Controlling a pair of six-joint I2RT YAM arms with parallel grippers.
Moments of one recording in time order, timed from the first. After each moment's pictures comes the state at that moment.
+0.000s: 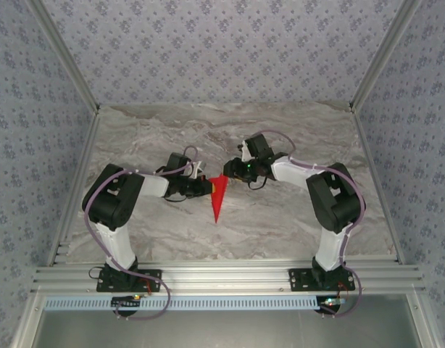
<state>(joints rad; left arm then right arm) -0.45 1.87 0.83 0.16 0.68 -0.56 0.53 1.85 1.13 -0.18 -0.47 0.65</state>
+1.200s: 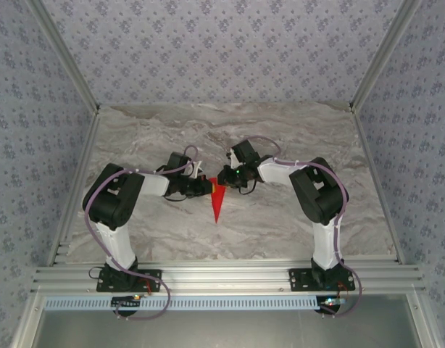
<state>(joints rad) -0.45 1.88 0.84 0.12 0.67 -0.56 0.59 1.99 1.20 -0.19 -0.46 0.65</state>
